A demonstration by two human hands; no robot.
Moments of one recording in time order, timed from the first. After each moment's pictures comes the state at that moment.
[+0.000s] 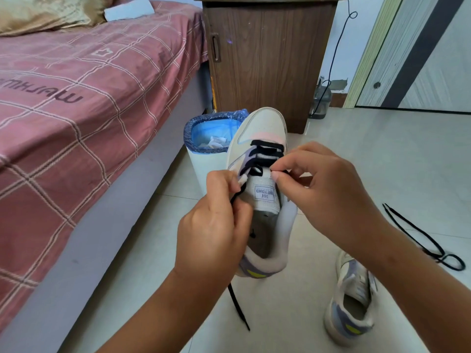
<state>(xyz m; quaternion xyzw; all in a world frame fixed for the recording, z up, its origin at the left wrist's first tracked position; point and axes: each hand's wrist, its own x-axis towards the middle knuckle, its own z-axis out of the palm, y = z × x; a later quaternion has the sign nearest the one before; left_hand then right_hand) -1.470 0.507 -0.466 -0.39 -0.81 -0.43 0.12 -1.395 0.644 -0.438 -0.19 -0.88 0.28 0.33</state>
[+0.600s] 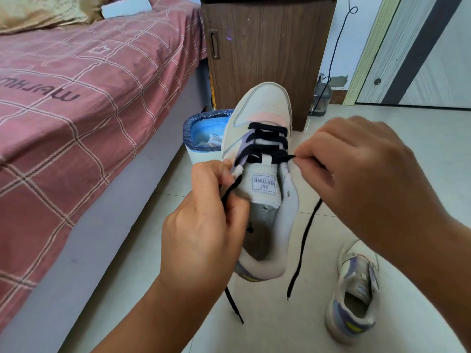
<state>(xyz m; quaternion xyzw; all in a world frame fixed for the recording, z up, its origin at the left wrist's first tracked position) -1.465 0.497 -0.447 -0.37 -0.81 -0.45 0.12 -1.373 0.648 -0.408 -0.08 -0.92 -0.07 0.38</state>
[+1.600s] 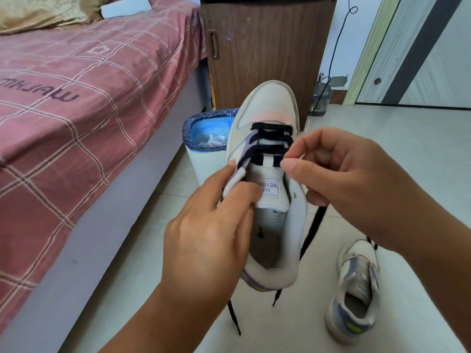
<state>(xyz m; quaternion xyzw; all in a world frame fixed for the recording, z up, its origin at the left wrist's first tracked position) -1.466 0.494 -0.449 -0.46 -0.78 -0.38 0.20 -1.375 0.637 -0.399 -0.19 -0.78 0.55 0.23</state>
